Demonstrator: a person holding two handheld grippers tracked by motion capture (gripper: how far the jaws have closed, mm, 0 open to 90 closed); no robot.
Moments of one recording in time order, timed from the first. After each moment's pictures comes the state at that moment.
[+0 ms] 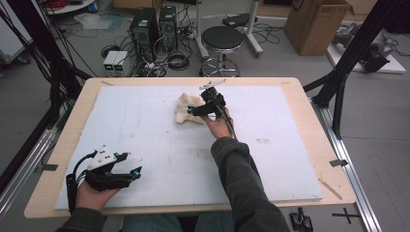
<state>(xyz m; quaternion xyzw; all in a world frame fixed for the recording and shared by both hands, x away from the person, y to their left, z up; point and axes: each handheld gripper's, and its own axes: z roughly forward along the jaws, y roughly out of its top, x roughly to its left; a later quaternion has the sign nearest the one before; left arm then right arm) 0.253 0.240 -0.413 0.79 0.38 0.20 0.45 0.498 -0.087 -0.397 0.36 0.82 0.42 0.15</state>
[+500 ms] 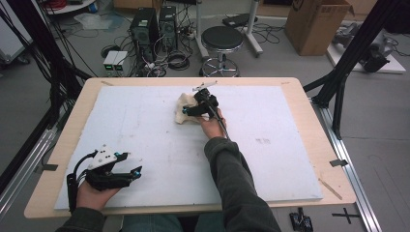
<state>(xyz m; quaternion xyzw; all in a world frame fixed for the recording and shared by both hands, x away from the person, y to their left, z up) 0.255 0.239 -0.414 0.78 0.38 0.20 0.45 0.512 -0.064 -0.415 0.35 0.83 0.41 0.15</state>
